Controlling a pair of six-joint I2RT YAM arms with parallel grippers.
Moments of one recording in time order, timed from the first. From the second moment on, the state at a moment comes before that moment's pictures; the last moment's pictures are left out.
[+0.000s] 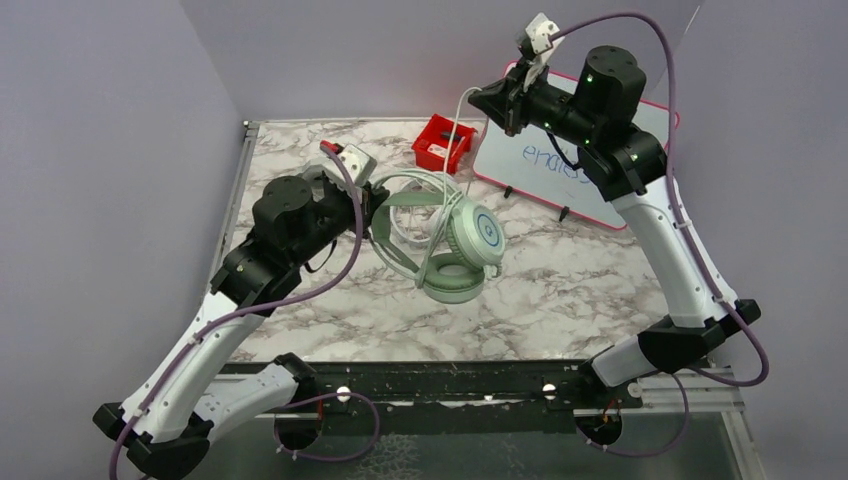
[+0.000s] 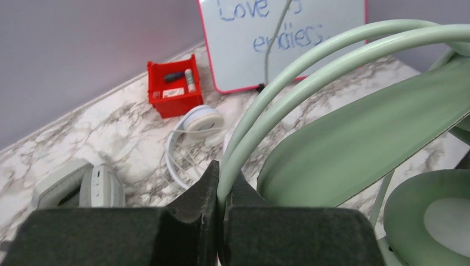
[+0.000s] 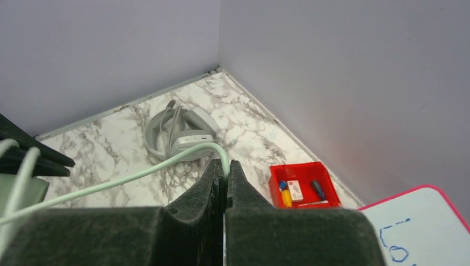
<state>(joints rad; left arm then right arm) -0.64 0.90 1.17 -0.41 0.05 0.04 0.50 1.50 1.94 -0.44 -0.40 -0.16</state>
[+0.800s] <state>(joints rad) -0.63 1.11 1.62 -0.33 -0.04 -0.19 0.48 1.42 1.33 0.18 -0.96 0.35</state>
